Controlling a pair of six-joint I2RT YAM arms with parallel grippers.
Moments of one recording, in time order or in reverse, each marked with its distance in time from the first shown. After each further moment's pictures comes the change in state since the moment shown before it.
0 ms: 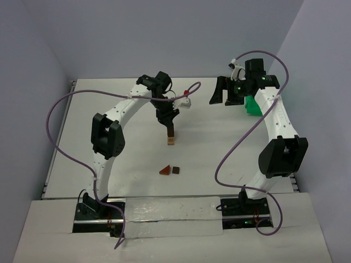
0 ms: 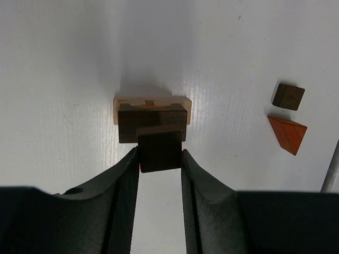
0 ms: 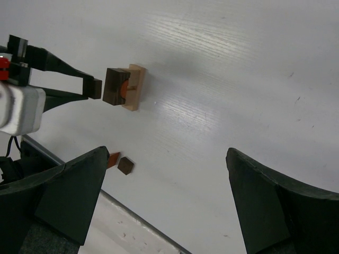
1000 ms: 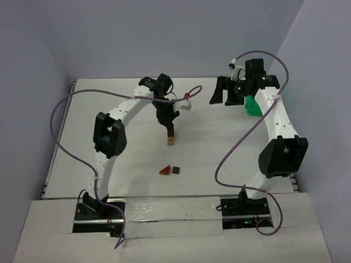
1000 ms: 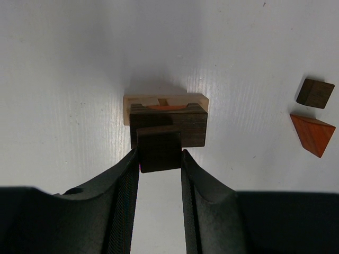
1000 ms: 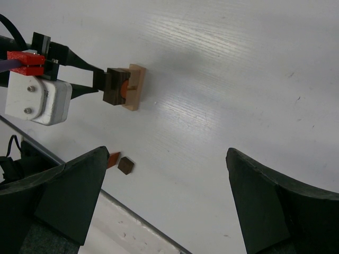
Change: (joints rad) left arm -0.002 0.035 -0.025 0.038 -0.049 0.030; right arm -0.004 0.000 0.000 -0.001 -0.001 0.000
